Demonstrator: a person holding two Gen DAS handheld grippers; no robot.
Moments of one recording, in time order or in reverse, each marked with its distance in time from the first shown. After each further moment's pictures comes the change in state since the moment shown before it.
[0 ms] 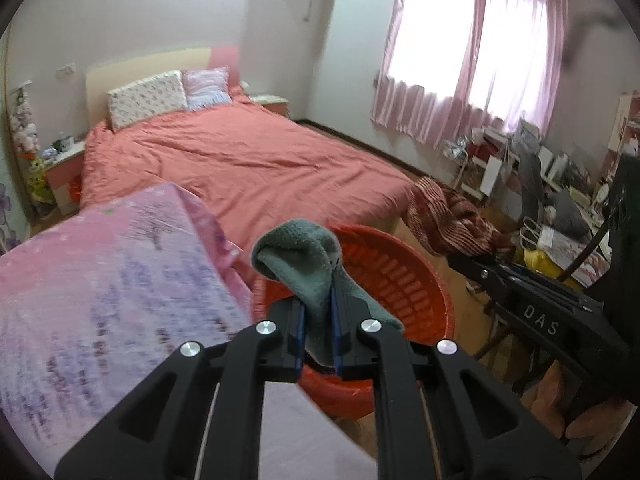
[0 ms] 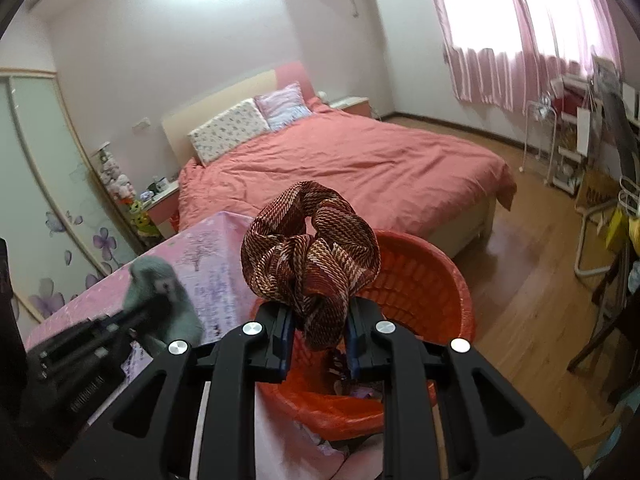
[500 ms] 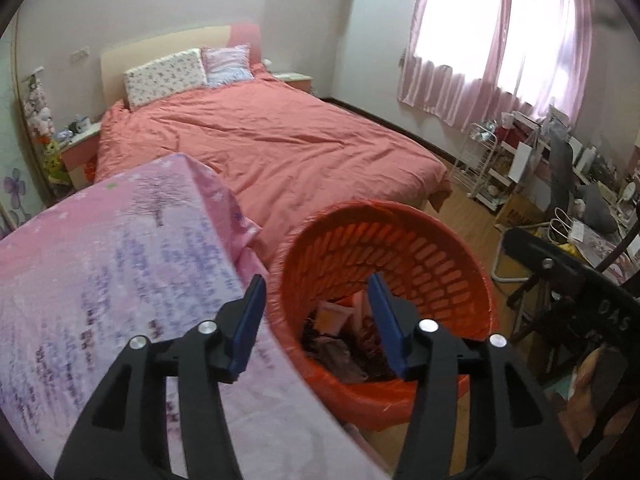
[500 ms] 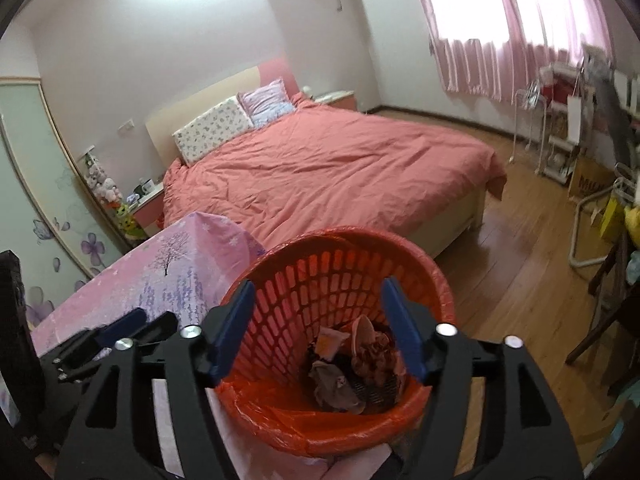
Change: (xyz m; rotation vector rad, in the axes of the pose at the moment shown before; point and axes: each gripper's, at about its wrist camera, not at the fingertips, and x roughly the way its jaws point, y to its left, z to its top) left arm 0.035 0.016 -0.015 -0.034 0.045 0.106; right arm -0.005 -0.022 -0.018 0.006 -0.022 -0.048
